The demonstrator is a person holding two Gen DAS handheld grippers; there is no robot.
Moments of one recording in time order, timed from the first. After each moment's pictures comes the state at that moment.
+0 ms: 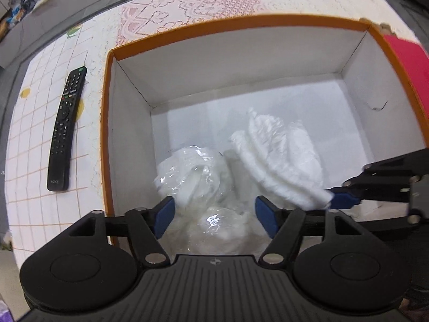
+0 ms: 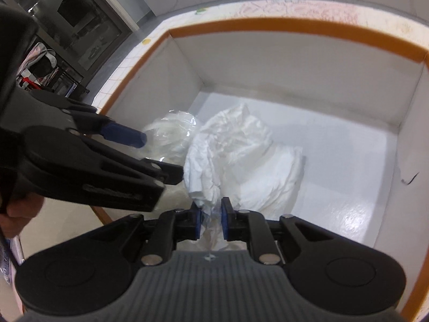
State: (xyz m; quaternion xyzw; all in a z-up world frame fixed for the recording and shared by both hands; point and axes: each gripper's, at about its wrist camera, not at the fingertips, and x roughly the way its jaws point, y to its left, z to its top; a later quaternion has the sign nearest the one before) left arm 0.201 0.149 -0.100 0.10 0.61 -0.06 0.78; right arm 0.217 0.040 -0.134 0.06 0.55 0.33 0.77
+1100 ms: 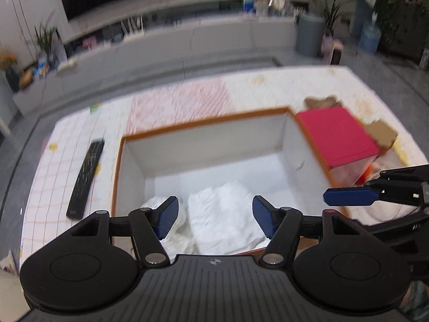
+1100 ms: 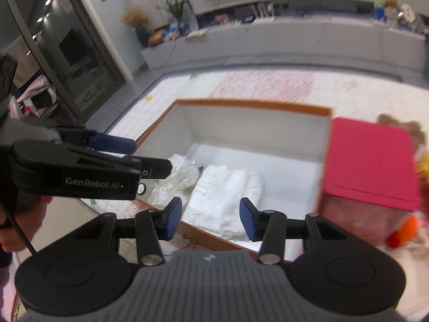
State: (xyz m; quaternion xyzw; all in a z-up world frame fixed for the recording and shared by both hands) left arm 0.101 0.081 -0.004 0.09 0.42 -0.07 0.90; right arm 0.130 -0.053 -0.037 0.06 0.42 0.29 0.86
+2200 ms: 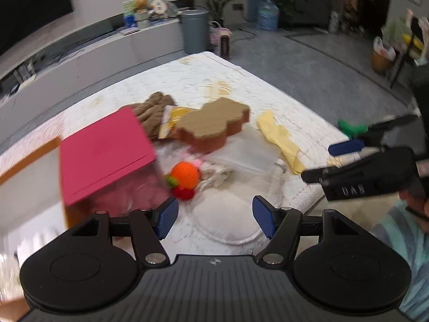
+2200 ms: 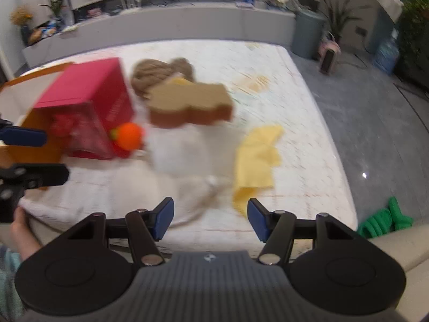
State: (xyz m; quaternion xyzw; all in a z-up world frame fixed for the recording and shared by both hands) left arm 0.073 -0.163 -0.072 0.16 0.41 -0.26 0.86; right arm 0.090 -0.321 -0.107 -0.01 0.47 0.02 0.88
